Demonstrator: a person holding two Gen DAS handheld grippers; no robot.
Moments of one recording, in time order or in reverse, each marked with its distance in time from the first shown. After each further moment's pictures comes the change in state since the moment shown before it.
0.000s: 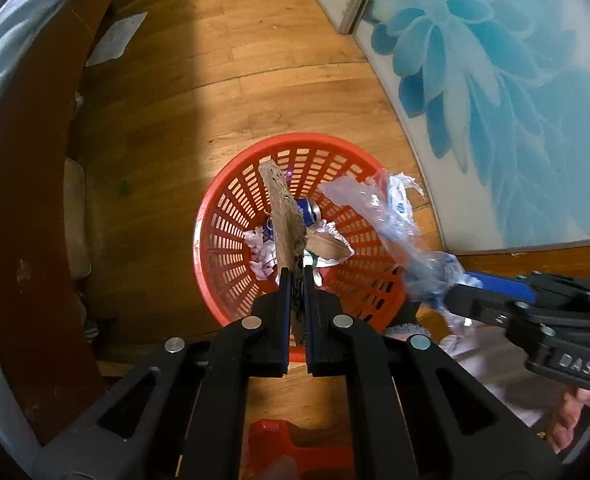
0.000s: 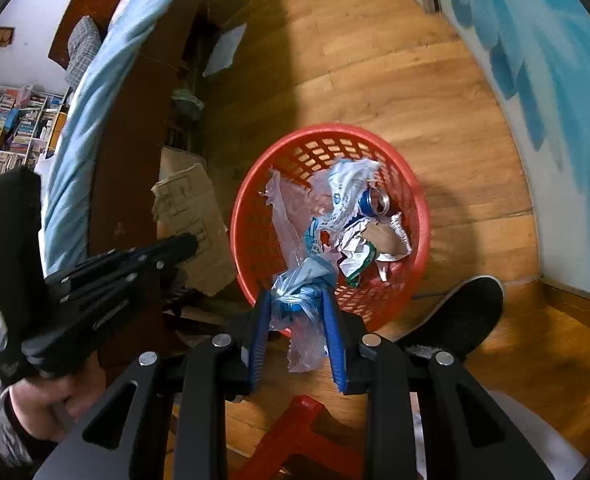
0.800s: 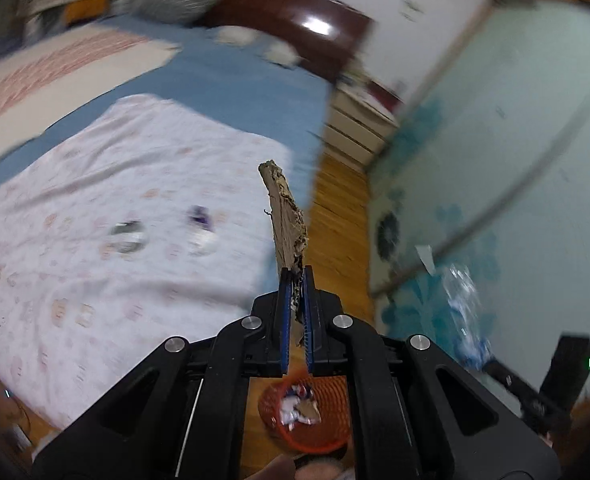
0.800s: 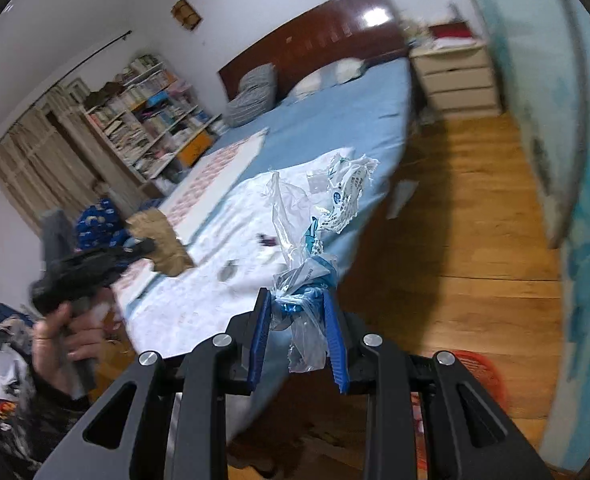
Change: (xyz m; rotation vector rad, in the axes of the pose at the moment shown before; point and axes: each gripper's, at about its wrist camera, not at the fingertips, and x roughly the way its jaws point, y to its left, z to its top) left arm -0.367 0.225 -0.086 -0.537 -0.706 -0.114; right arm -0.216 0.287 0.003 -0.501 -0.448 0.179
